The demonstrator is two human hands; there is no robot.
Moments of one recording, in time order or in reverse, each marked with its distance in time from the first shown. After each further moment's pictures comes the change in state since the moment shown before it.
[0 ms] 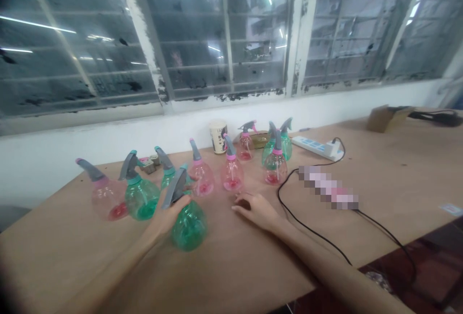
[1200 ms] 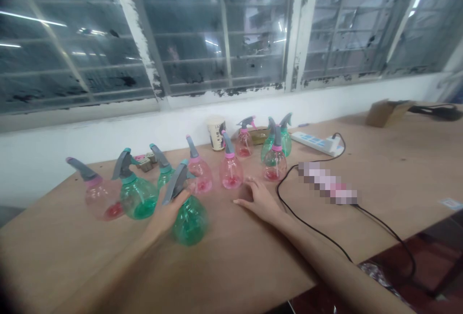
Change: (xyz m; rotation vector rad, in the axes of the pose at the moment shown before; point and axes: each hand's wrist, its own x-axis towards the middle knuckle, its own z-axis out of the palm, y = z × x) left_hand 0.006 0.005 0.008 0.007 0.026 0.020; right_hand 0.002 0.027 0.008 -0.134 0.176 0.141
